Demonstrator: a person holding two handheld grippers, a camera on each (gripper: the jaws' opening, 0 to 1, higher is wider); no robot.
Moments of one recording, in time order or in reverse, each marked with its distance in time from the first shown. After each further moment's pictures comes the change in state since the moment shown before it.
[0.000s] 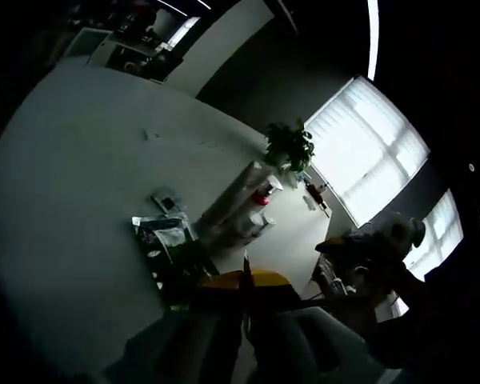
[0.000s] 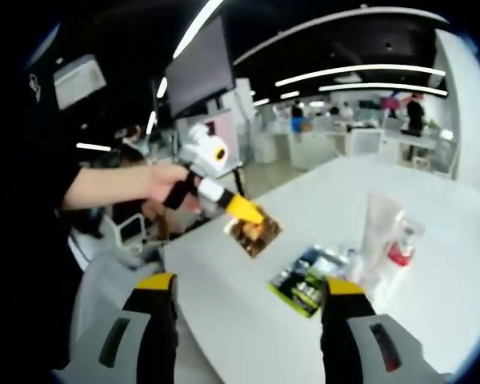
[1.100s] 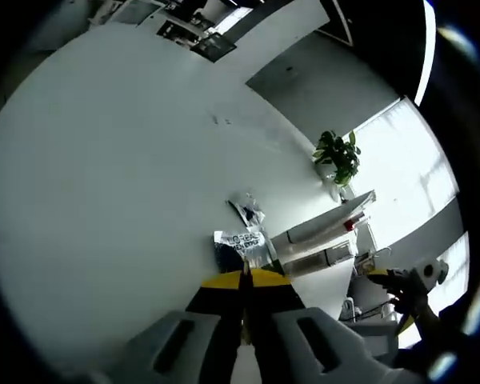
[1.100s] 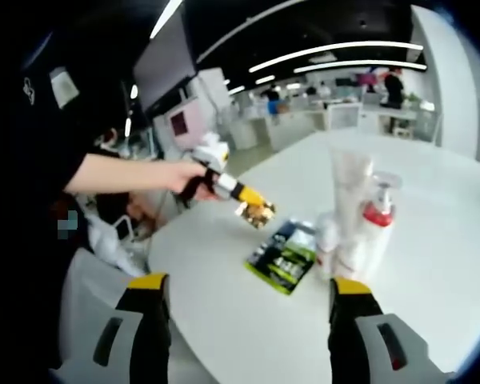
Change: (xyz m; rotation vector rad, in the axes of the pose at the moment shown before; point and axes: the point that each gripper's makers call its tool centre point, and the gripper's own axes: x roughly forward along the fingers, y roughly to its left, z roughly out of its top) left arm 0.046 0.128 0.014 -0.192 0.039 0.138; right arm 0.001 -0.043 -0.034 0.114 0.073 -0.077
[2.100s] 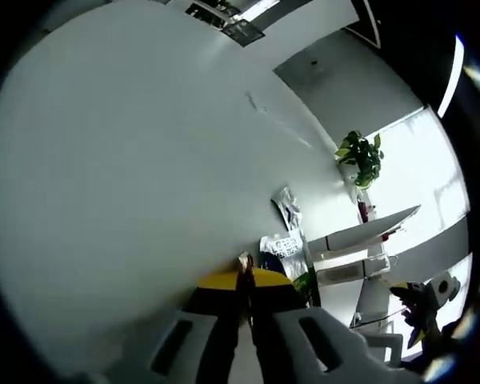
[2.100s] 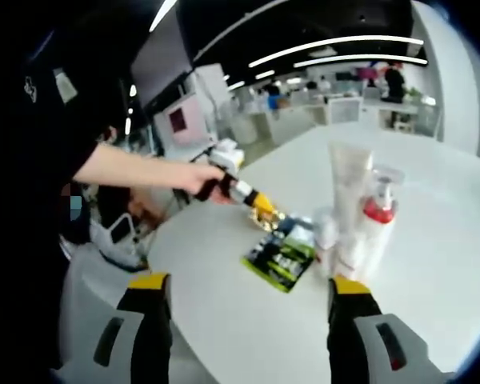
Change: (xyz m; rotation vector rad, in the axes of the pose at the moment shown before) left arm 0.025 0.032 -0.001 -0.081 0.058 0.061; right arm 0.004 -0.004 -0.001 0.008 0.024 0.012
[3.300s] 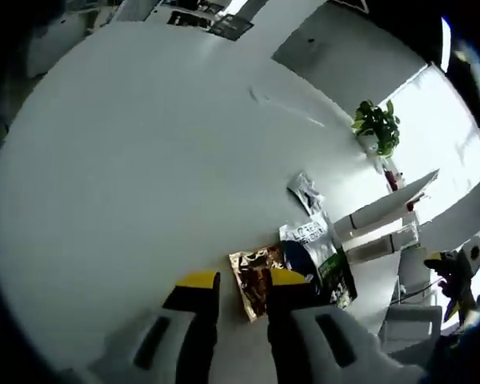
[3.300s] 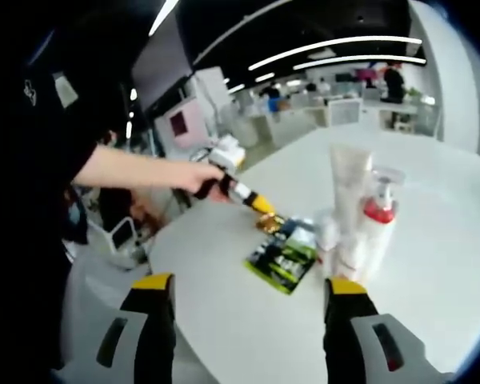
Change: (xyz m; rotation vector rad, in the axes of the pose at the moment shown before) left arm -0.019 0.020 0.002 0.308 0.056 0.254; right arm -0.001 0.001 0.002 0.011 -0.020 0.007
